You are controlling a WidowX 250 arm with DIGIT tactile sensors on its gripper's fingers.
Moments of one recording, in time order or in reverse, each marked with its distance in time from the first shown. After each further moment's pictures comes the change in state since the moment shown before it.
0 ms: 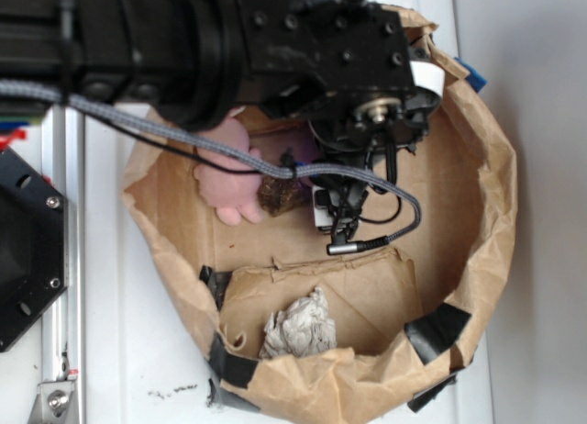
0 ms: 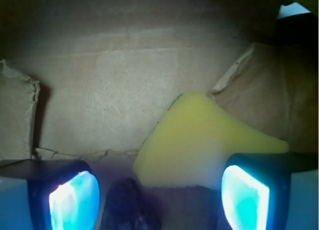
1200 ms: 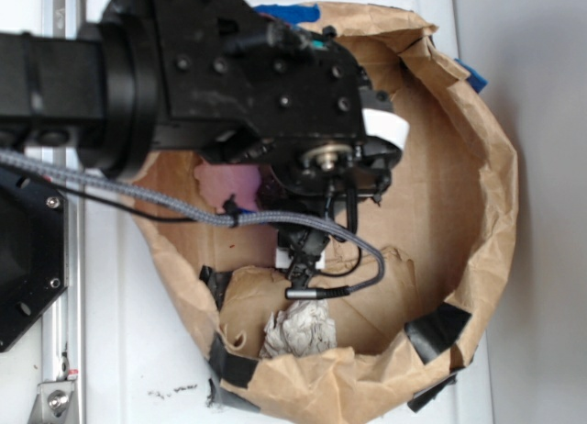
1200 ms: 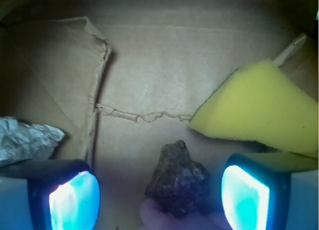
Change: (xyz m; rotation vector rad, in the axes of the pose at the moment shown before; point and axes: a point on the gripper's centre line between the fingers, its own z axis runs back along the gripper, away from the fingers) arm -0.024 -0.028 0.013 -0.051 -0.011 -0.103
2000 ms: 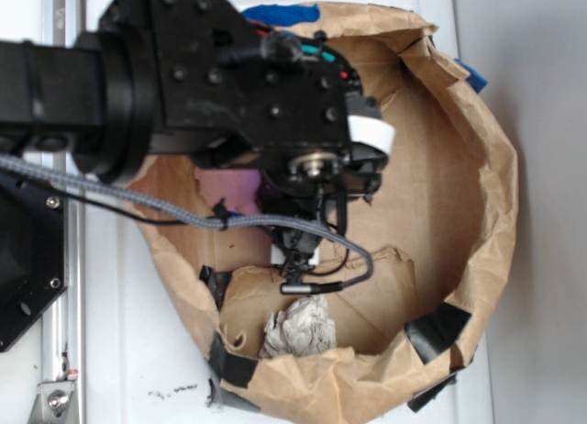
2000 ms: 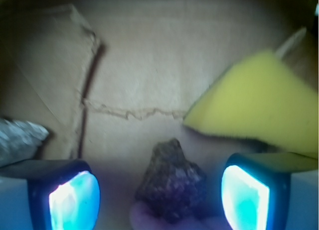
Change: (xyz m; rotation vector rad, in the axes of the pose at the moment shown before) arm -0.005 0.008 -0.010 0.036 -0.011 0.007
